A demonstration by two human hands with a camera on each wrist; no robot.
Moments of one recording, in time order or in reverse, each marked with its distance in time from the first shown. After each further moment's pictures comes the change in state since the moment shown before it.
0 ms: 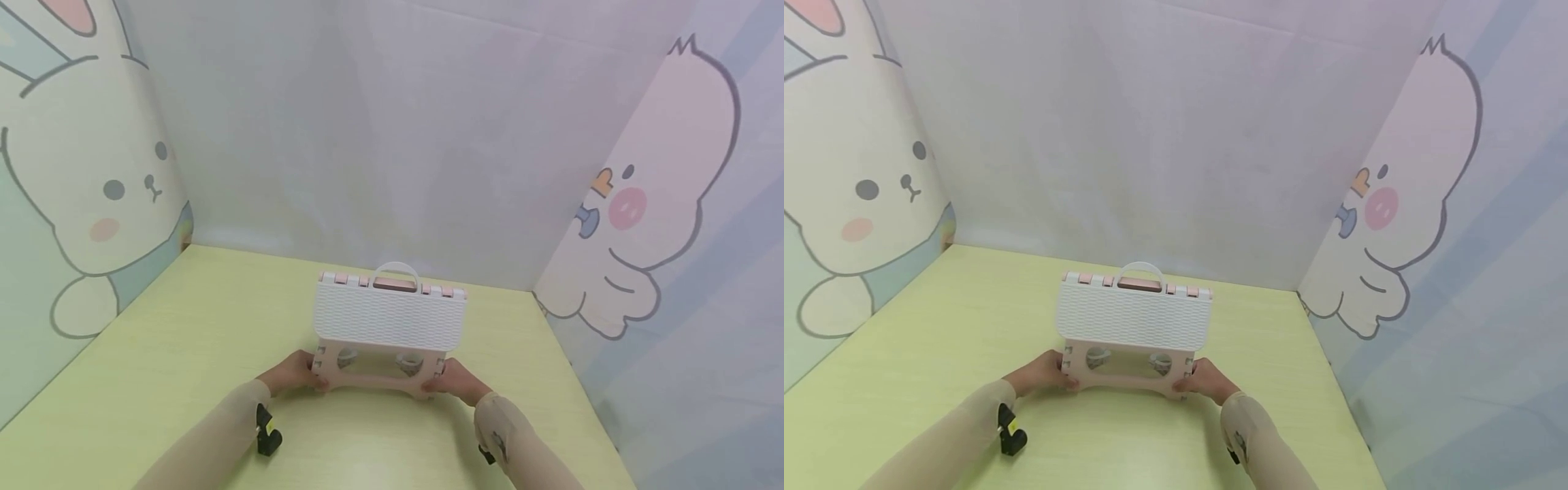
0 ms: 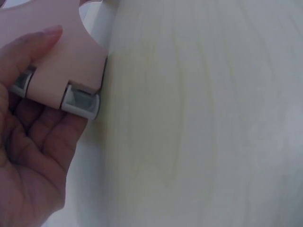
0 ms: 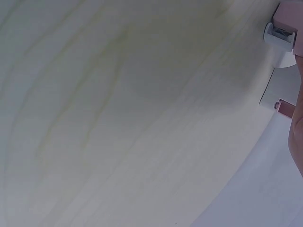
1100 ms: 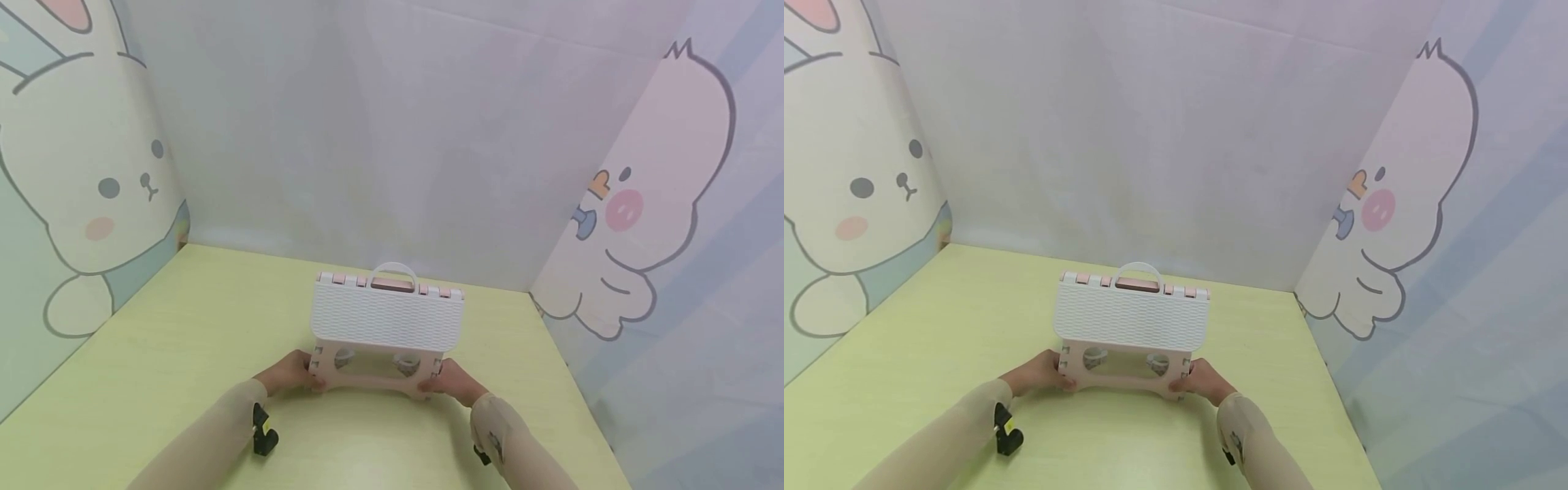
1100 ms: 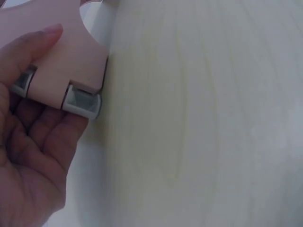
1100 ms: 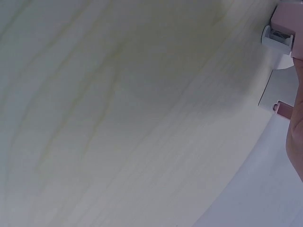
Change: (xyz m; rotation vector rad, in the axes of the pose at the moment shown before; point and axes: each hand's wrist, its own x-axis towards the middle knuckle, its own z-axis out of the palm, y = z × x) left_hand -0.001 0.002 0.000 -0.008 -0.010 0.021; right_hand 0.002 0.003 -0.001 -0.027 0.010 0.017
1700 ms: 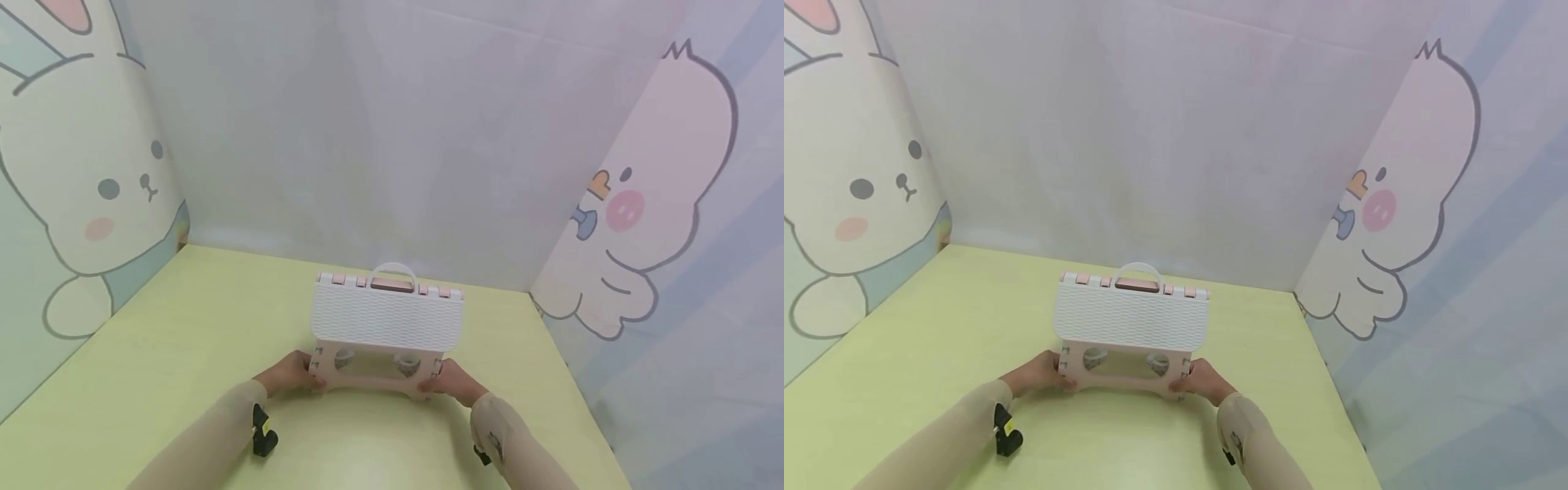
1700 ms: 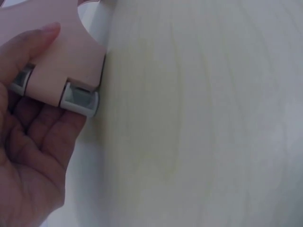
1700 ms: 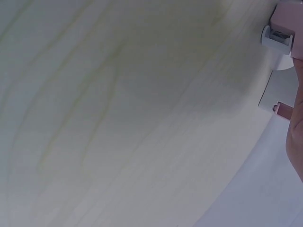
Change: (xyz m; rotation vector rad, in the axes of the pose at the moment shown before) left_hand 0.001 -0.001 0.000 0.022 0.026 -0.027; right_hand 0.002 0.003 0.001 -0.002 0.015 -0.002
